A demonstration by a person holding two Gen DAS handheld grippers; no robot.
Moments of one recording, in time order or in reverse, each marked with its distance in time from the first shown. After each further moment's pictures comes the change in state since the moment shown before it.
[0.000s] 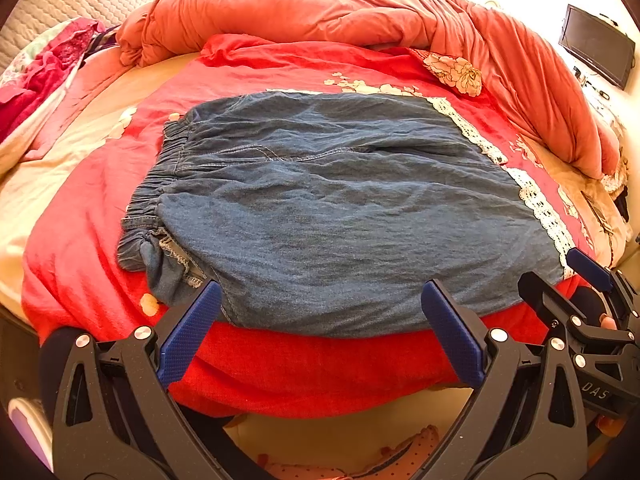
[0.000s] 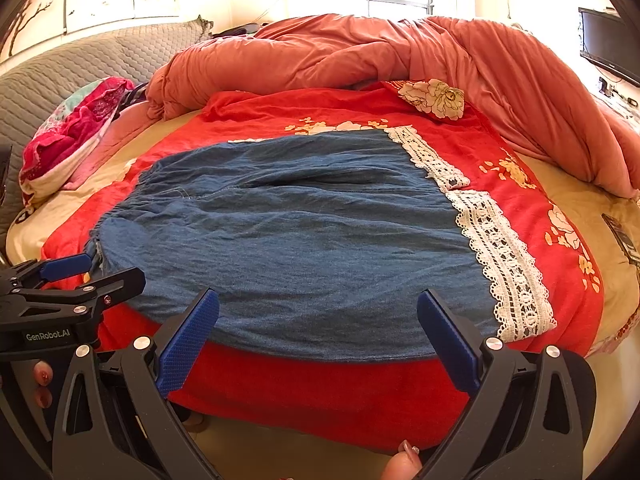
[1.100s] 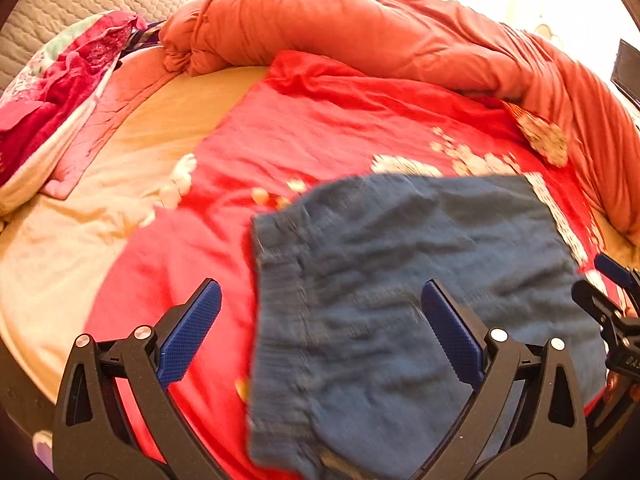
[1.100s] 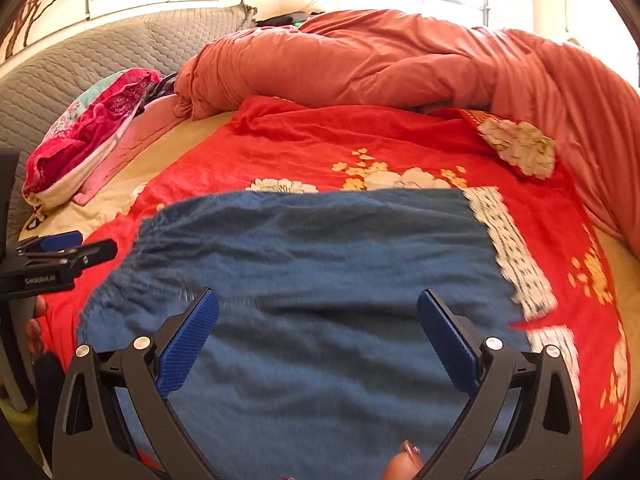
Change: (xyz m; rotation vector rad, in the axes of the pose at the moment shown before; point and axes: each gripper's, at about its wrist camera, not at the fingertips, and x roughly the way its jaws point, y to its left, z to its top) left arm 0.053 0.122 0.131 -0.114 -0.017 0.137; right arm 0.111 0.029 0.137 -0.115 0.043 0.151
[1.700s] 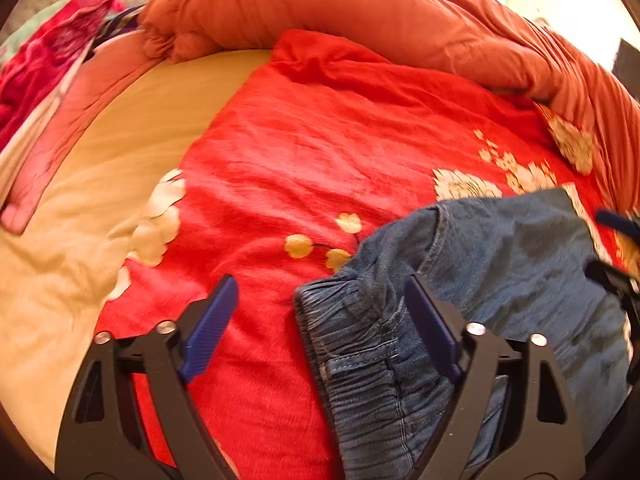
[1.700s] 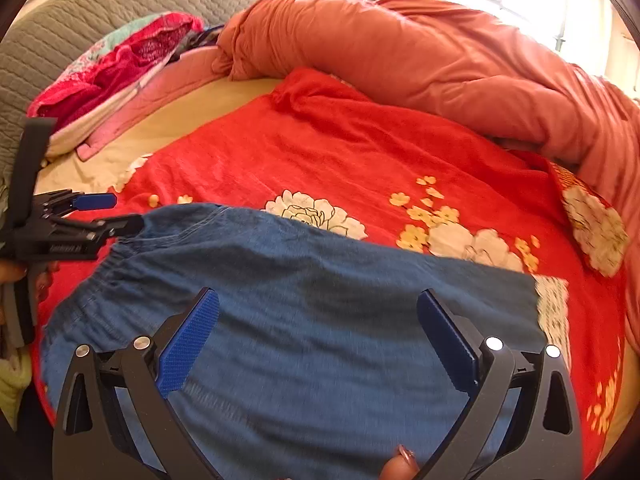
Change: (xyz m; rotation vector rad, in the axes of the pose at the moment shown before) left arm 0.089 0.047 0.033 0.059 0.042 -0.081; right arm 0.103 0.029 0.068 -0.247 0.107 0.078
